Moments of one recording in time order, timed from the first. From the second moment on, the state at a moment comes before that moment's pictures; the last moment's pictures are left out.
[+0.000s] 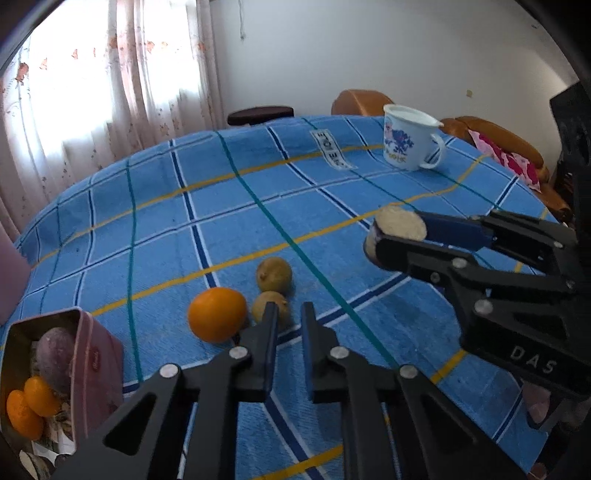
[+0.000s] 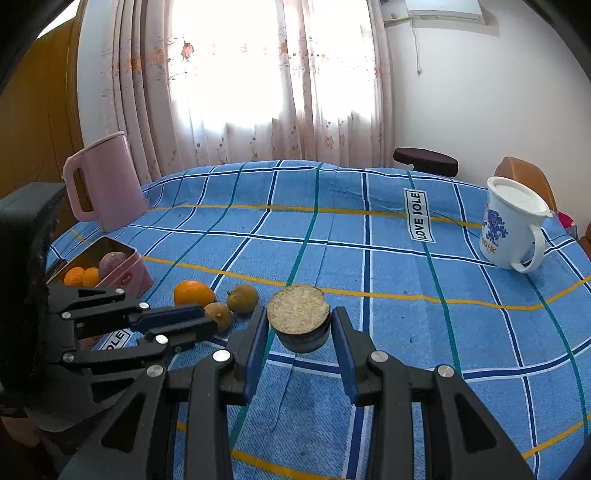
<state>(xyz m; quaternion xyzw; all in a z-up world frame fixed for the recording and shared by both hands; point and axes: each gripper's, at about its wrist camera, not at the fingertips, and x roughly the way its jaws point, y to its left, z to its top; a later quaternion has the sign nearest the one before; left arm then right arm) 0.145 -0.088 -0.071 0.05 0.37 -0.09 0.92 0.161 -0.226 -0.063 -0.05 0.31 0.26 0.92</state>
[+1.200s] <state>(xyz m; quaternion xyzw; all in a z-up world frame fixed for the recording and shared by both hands) 0.096 -0.047 -0.044 0.00 0.28 -0.06 0.96 0.116 -0.233 -0.042 -0.05 0.19 0.27 0.94</state>
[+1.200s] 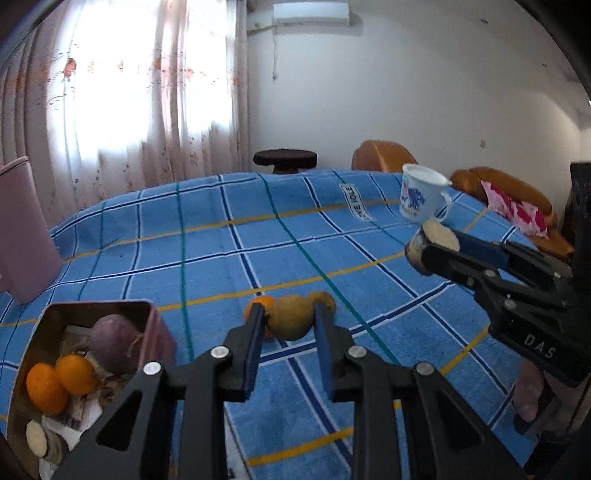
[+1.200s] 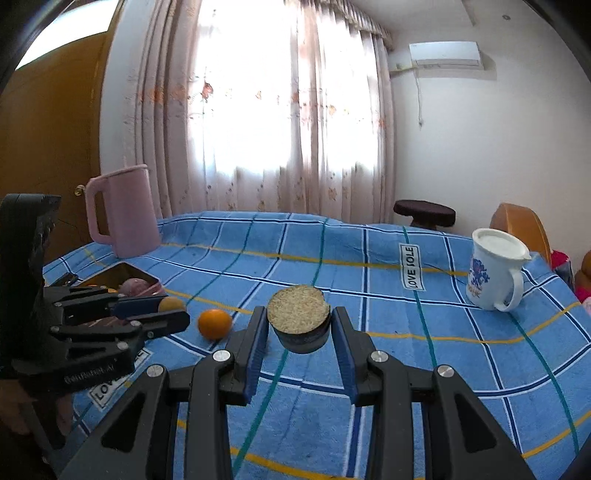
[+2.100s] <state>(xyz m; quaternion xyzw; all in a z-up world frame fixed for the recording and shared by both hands) 0.039 -0.007 -0.025 -0.03 0.22 -0.04 0.97 0.085 -0.174 -0.042 -0.09 0.19 0.33 0.92</state>
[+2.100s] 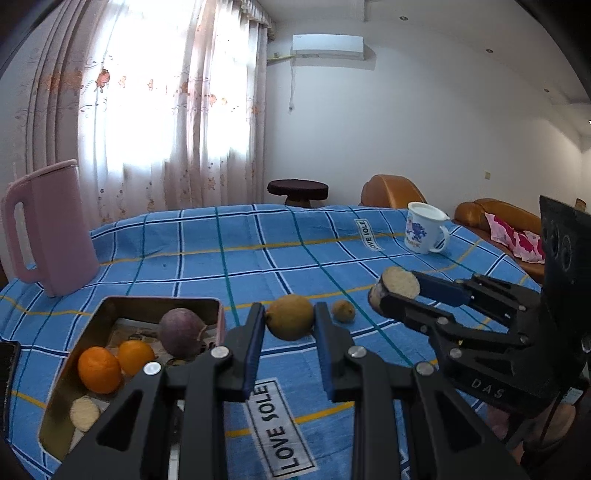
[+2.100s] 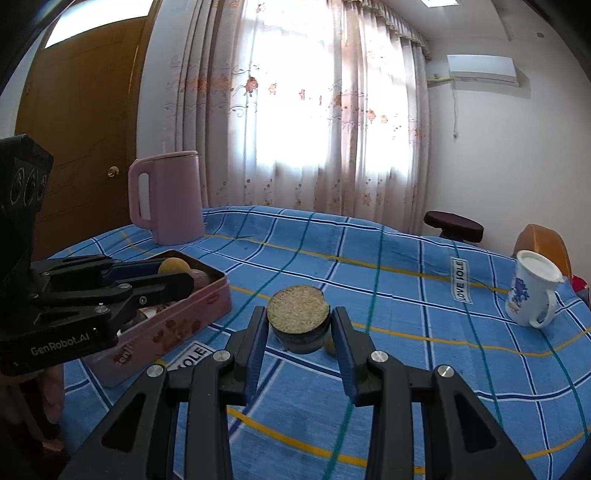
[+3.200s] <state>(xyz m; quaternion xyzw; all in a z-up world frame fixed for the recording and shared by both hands) -0.002 0.111 -0.032 -0.09 0.22 0.06 0.97 0.035 -0.046 -0.045 -0.15 0.19 0.46 0.86</state>
